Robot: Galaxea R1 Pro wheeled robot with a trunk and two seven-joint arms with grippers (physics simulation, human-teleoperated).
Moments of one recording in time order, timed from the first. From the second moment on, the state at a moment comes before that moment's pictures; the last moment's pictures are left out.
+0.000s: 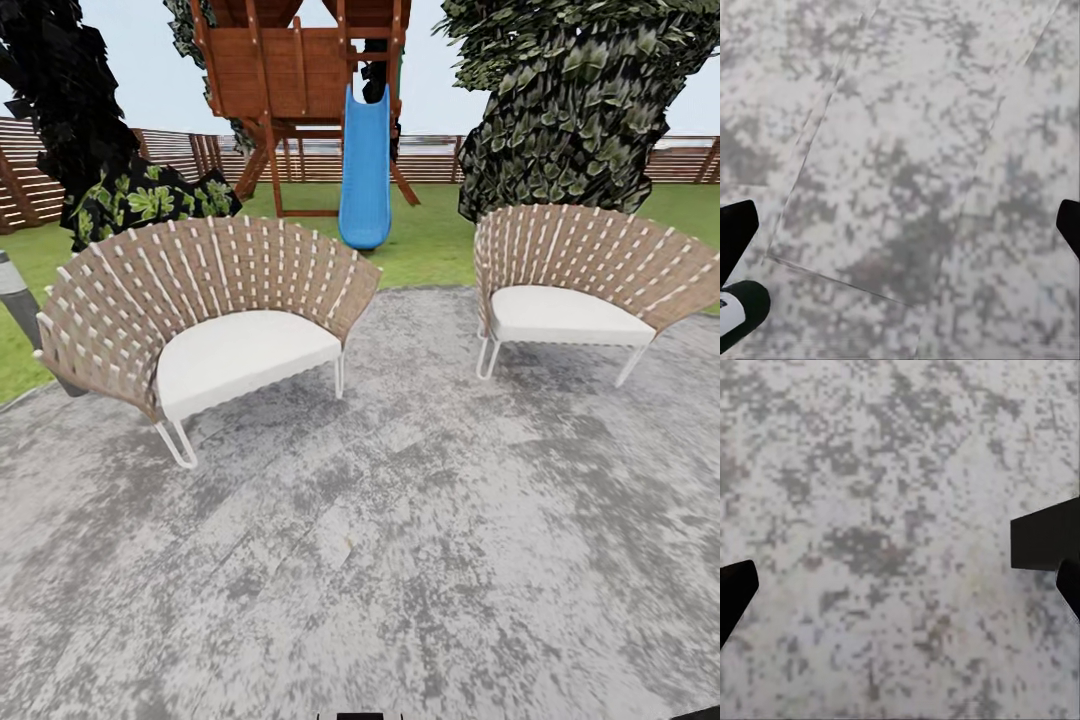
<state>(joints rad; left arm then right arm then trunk) -0.20 0.02 0.05 -0.37 0.00 -0.23 0.02 0.00 -0.05 -0.14 -0.65 0.00 -0.20 0.00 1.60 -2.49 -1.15</state>
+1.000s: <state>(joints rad) -0.20 0.02 0.05 -0.37 0.00 -0.23 0.02 0.00 -0.05 -0.14 -0.65 0.00 -0.20 0.00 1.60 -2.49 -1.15</state>
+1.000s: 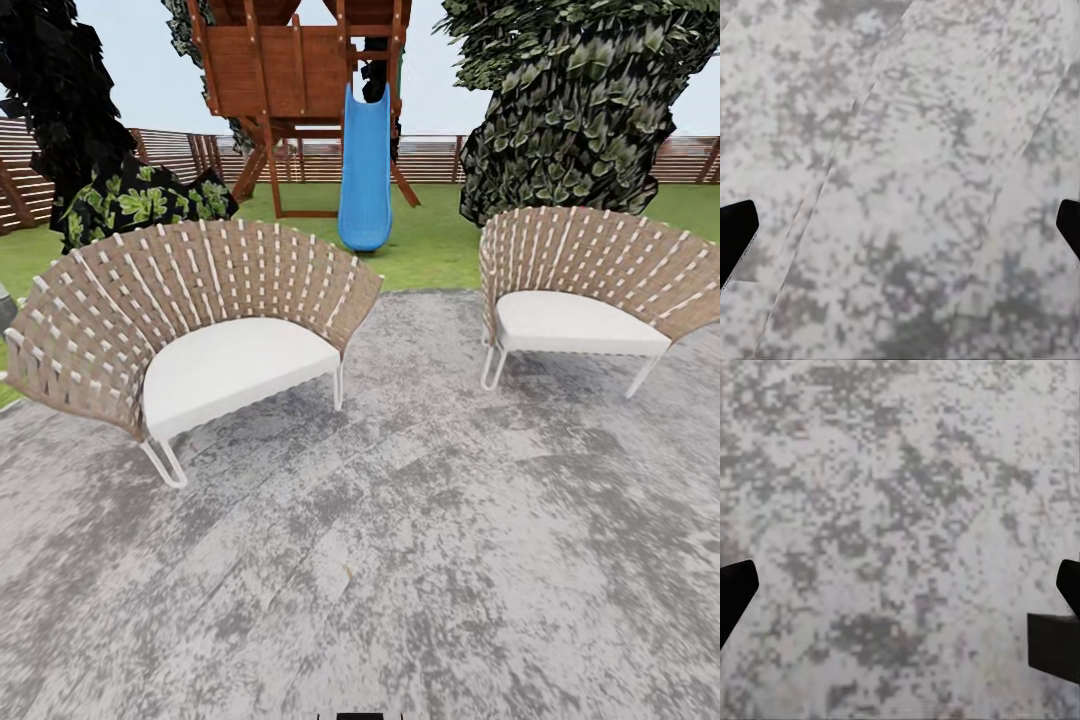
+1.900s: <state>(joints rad) -0.20 0.02 0.05 -0.37 0.00 -0.23 0.02 0.00 -0.05 -0.14 -0.65 0.00 -0.20 0.00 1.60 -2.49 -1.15</state>
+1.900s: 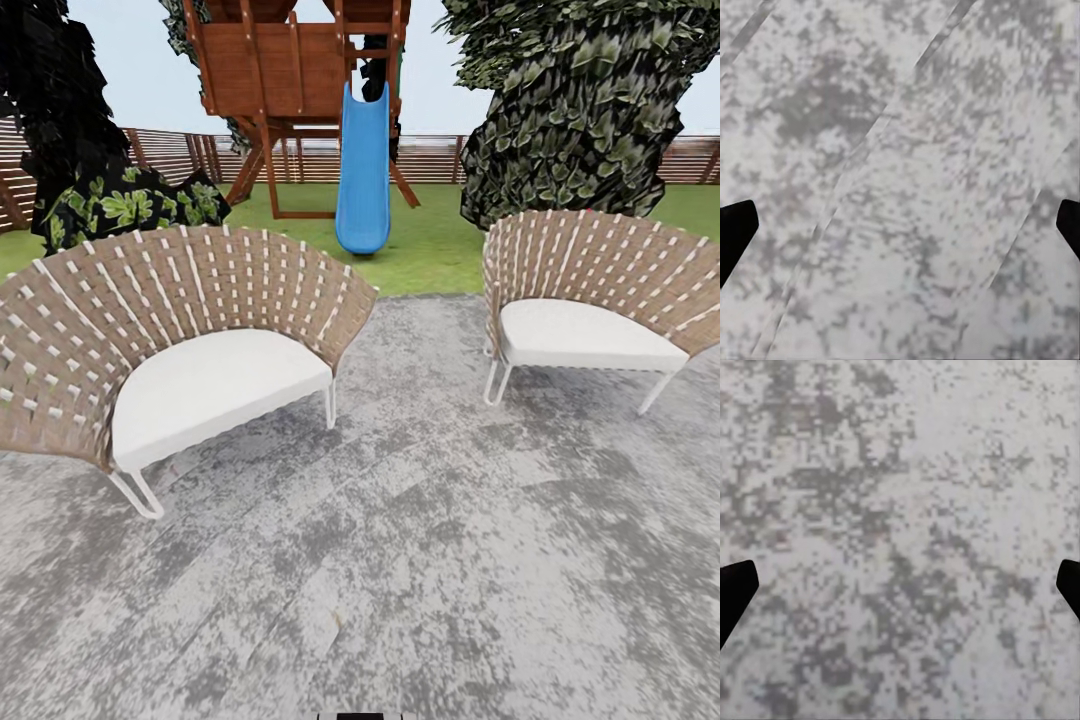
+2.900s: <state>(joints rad) -0.20 0.02 0.05 -0.37 0.00 -0.23 0.02 0.00 -0.05 -0.14 -0.65 0.00 -0.20 0.00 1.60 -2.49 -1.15</state>
